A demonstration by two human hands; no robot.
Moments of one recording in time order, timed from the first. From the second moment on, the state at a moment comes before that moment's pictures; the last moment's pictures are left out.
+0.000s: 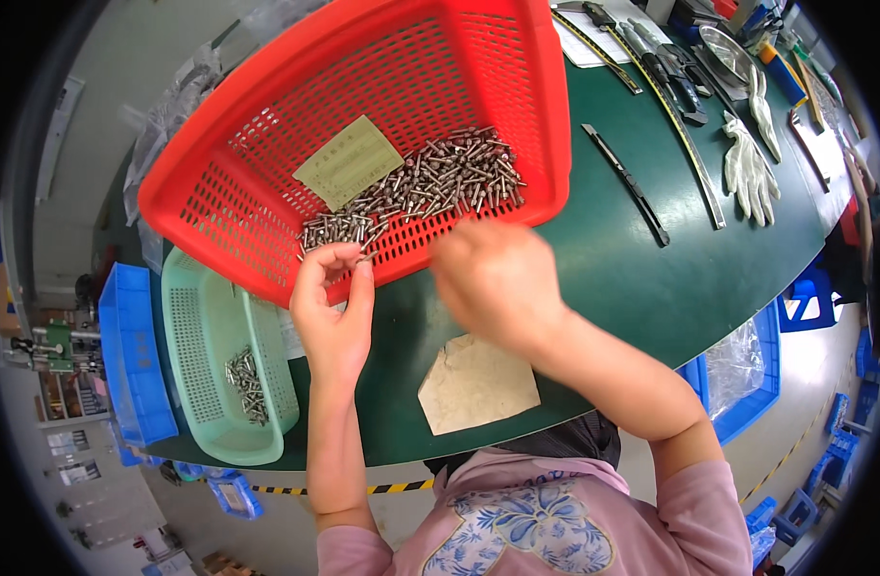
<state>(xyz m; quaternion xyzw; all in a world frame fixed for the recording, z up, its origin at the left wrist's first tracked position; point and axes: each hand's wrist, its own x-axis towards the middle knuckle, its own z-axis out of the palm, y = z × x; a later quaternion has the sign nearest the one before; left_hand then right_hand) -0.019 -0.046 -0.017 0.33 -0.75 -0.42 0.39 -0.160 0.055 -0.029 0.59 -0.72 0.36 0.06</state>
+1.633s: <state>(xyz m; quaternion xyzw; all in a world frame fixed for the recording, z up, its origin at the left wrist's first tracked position) -0.004 -0.023 -0.028 0.26 -0.37 -0.85 0.26 -0.187 0.043 -0.026 0.47 -0.85 0.20 0.08</state>
